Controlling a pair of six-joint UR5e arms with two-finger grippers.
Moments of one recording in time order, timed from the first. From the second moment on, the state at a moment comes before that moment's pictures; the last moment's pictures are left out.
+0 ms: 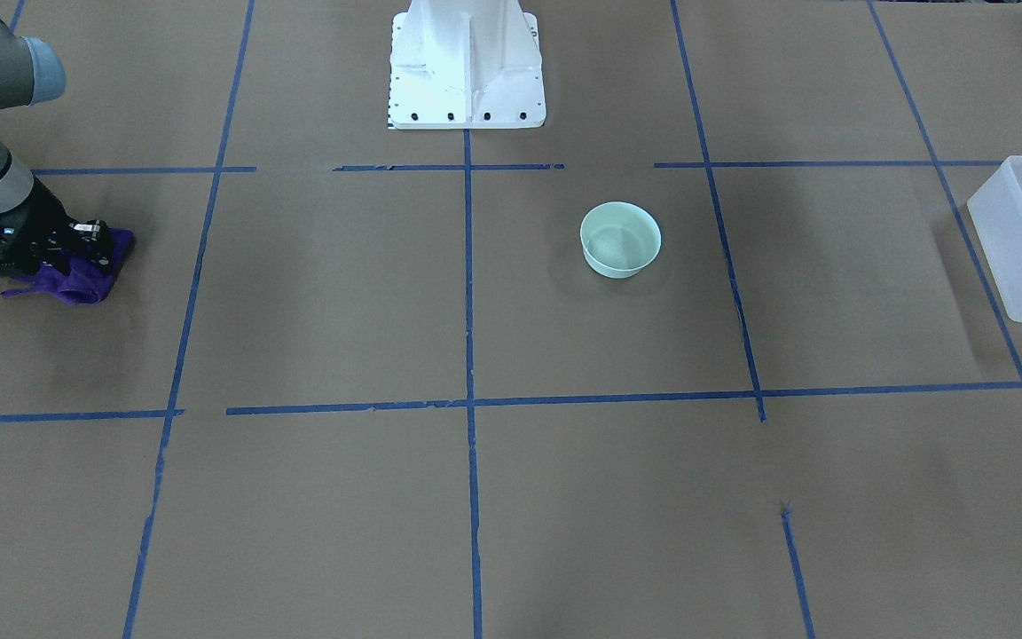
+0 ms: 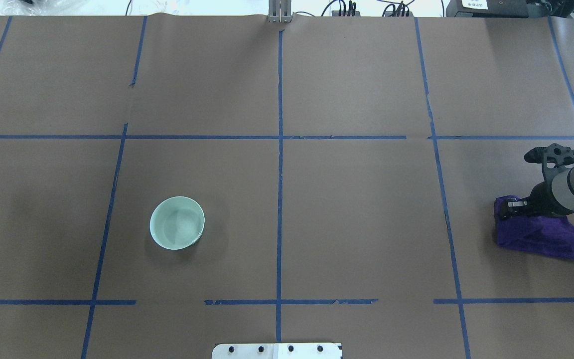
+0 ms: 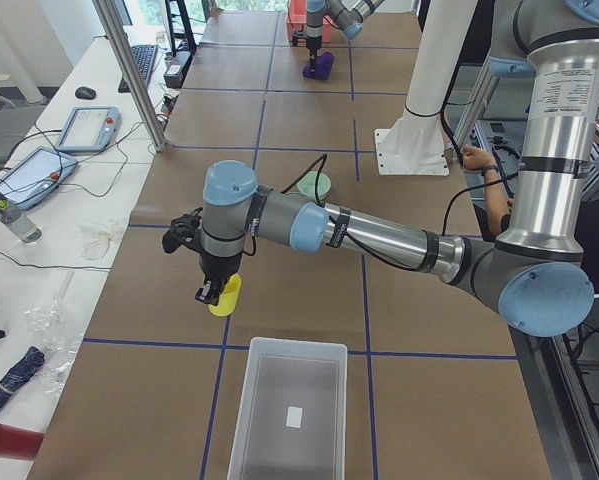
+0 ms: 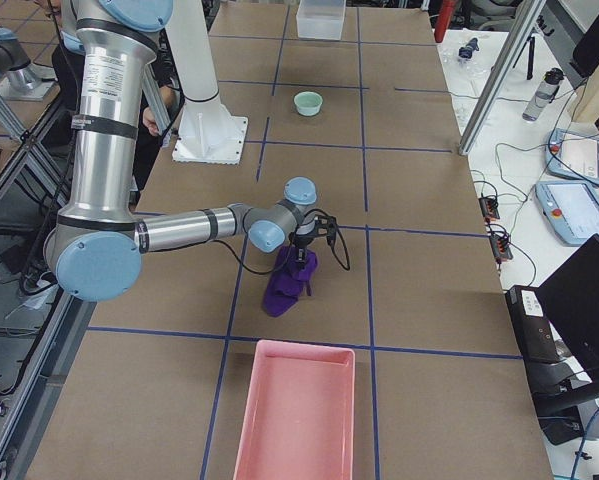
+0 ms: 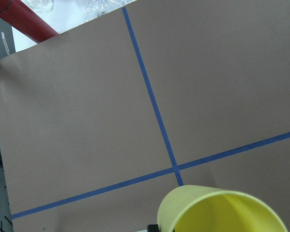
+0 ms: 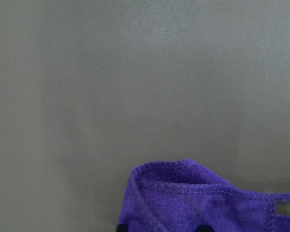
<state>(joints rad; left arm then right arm) -1.61 -1.64 -1.72 -1.62 -2.16 0.19 0.80 -1.73 1.78 -1.01 2.07 0.94</state>
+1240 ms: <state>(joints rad) -1.65 -1.50 -1.58 -1.68 -2.21 0.25 1.14 -1.75 2.12 -1.29 2.35 0.94</state>
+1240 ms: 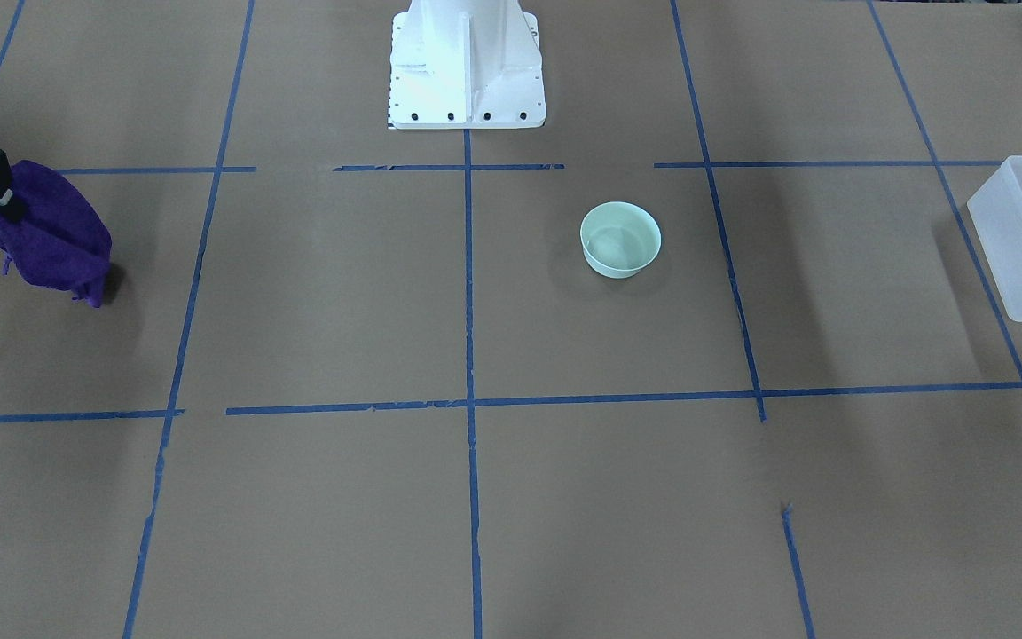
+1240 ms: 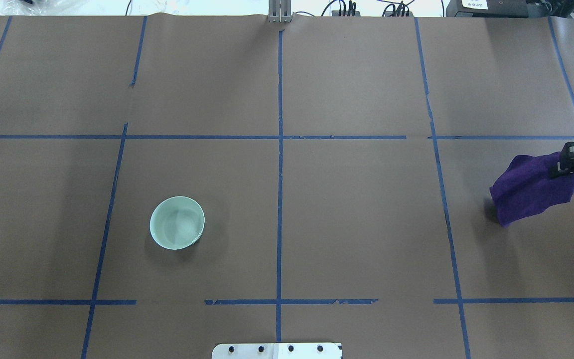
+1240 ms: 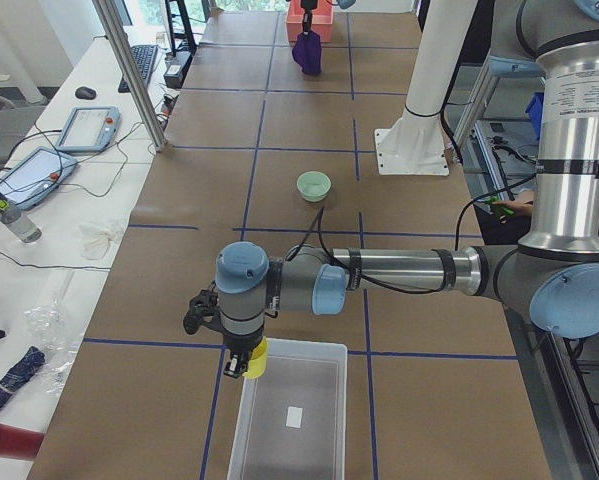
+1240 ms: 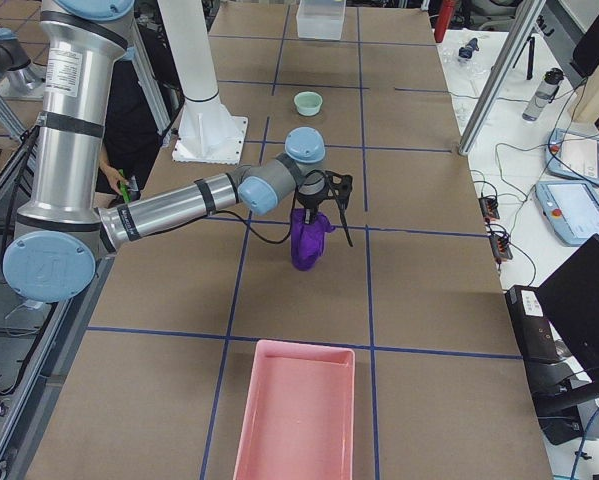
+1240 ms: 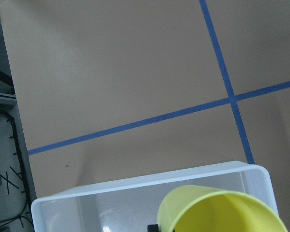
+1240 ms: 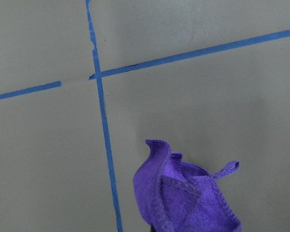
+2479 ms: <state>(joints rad) -1.48 -1.39 -1.38 -2.13 -2.40 0.09 1.51 -1.68 2.18 -1.35 2.48 0.82</state>
